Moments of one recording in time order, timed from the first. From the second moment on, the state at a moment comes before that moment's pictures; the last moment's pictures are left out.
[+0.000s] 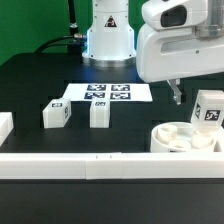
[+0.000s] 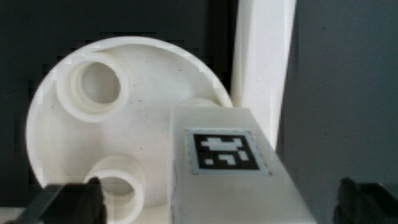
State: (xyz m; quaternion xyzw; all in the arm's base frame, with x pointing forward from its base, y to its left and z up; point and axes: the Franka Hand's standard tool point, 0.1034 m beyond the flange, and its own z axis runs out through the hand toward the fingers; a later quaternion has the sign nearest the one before) arm 0.609 0.120 0.088 -1.00 -0.04 0.04 0.05
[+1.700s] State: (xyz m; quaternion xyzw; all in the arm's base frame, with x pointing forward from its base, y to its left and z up) arm 0.604 0.125 0.088 -0.89 0.44 0.02 0.08
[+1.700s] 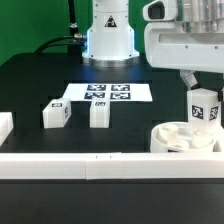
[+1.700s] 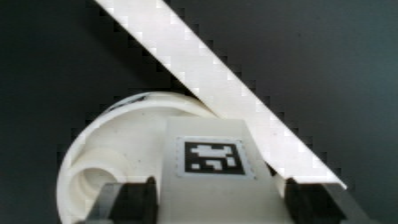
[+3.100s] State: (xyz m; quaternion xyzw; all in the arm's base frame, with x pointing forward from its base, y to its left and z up) arm 0.612 0.130 0.108 -0.68 0.72 0.07 0.15
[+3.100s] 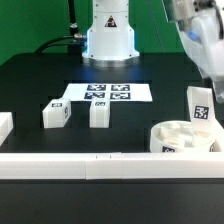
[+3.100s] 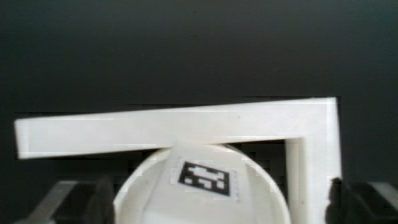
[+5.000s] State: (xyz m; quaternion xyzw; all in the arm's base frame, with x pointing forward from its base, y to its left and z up) arm 0.612 0.134 0.116 -0.99 -0.10 -0.04 0.07
